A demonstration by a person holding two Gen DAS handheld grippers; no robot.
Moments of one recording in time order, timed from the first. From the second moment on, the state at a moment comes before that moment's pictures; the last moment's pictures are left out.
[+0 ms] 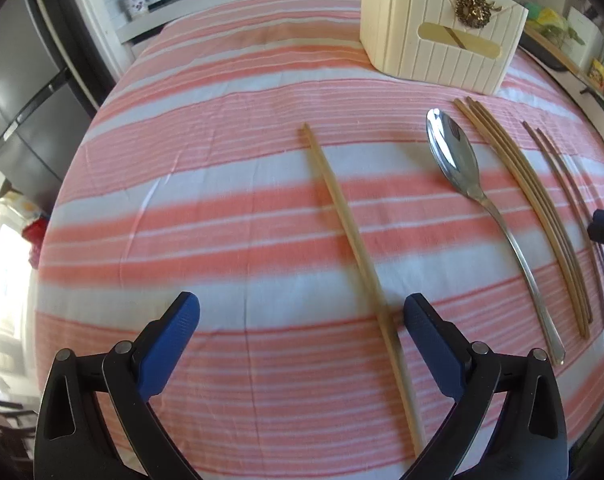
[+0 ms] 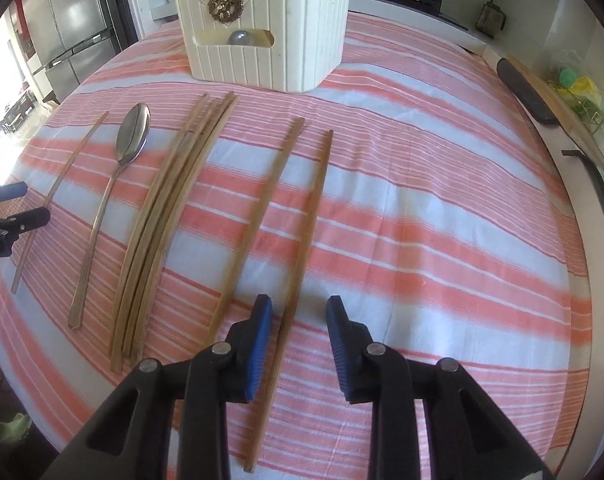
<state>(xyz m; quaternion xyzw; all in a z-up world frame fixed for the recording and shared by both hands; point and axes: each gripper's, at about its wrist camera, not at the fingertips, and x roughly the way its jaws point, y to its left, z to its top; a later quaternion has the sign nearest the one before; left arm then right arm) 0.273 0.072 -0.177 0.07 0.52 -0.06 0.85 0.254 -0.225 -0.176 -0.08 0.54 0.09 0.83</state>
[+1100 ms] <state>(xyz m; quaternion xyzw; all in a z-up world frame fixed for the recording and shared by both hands) 0.218 0.077 0.024 -0.05 0.26 -0.17 0.95 0.209 -0.225 0.022 0.02 0.27 0.16 0.95</state>
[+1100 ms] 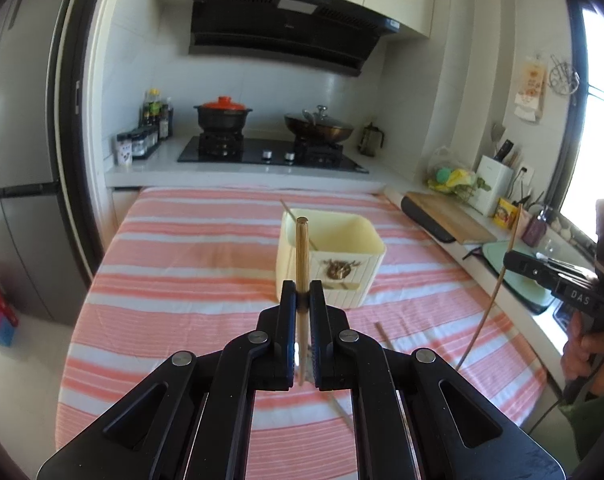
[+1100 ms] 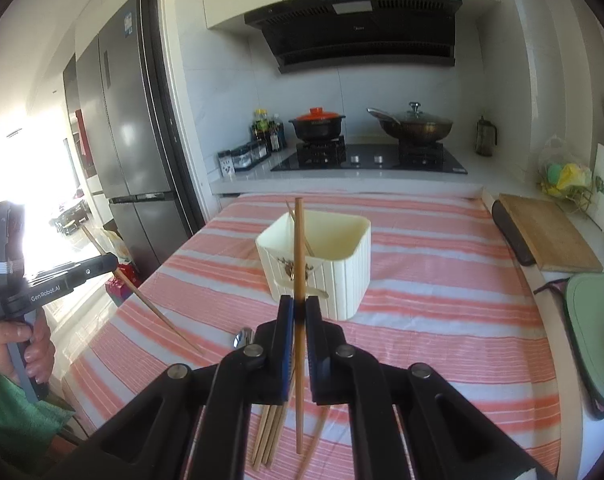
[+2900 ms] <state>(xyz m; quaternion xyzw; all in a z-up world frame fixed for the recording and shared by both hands) 0.259 0.054 -0.008 0.02 0.36 -0.16 0.92 0.268 -0.242 0.019 -0.05 0.31 0.17 0.94</state>
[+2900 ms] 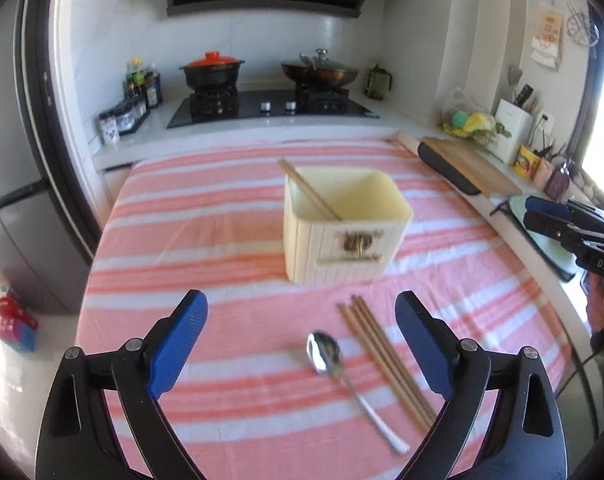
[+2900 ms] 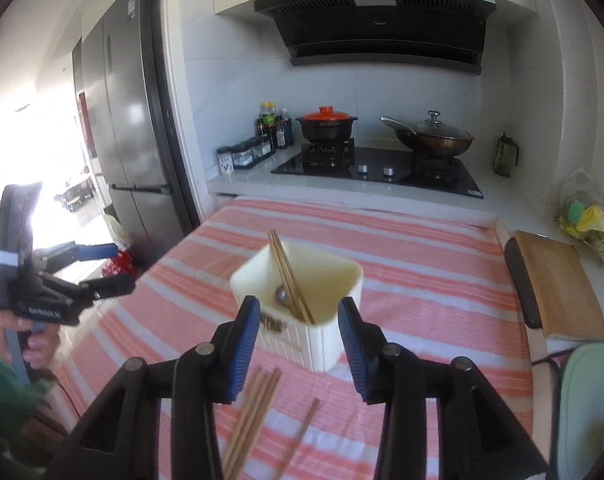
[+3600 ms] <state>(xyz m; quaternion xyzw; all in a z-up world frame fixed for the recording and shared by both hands) 0.183 0.014 -0.128 -0.06 0.44 -0.11 0.89 0.113 -0.254 -0.144 0.05 0.40 0.08 0.91</state>
